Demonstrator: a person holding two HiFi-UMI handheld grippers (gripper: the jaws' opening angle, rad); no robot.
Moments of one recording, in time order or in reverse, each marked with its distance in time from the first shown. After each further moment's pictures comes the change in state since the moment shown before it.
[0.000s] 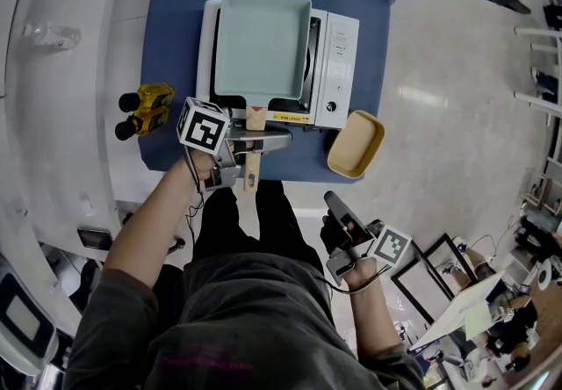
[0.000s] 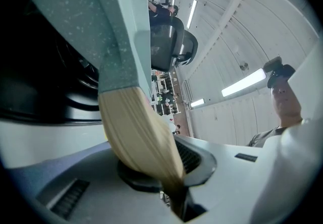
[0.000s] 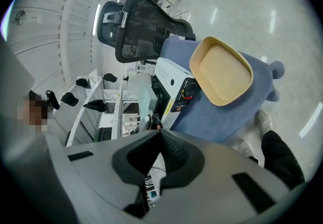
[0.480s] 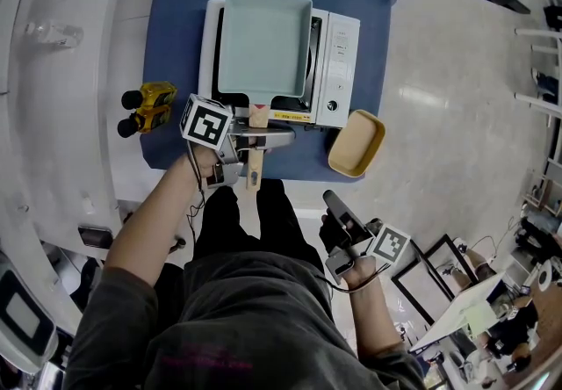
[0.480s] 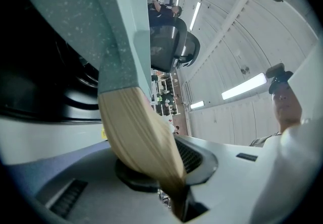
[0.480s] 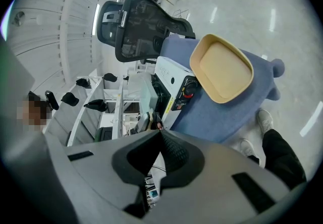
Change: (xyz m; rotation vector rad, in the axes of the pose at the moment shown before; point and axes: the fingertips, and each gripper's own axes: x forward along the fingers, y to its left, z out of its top) left arm 0.002 -0.003 0.002 -0.043 -0.006 -0.014; right arm 0.002 0.000 -0.004 0.003 0.008 0.004
